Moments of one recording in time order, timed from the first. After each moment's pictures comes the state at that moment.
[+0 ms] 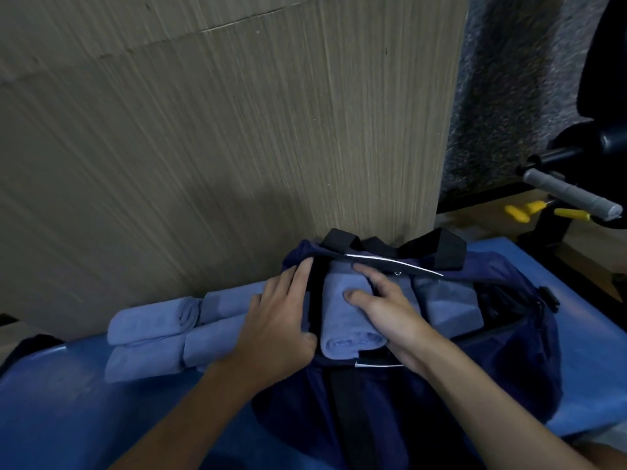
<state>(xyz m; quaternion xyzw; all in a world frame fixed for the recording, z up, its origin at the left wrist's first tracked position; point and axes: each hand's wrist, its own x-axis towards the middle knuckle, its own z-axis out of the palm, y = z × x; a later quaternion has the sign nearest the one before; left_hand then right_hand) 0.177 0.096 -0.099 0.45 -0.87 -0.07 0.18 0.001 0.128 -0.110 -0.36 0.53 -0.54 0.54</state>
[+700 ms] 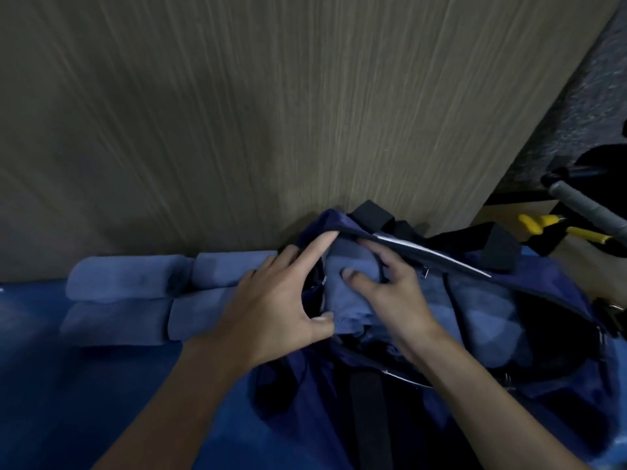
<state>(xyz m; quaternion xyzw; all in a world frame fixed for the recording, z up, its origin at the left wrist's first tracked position) 0.219 0.058 -0.114 0.43 -0.86 -0.15 0.20 0.043 0.079 -0.140 -0.43 0.57 -0.57 0.40</state>
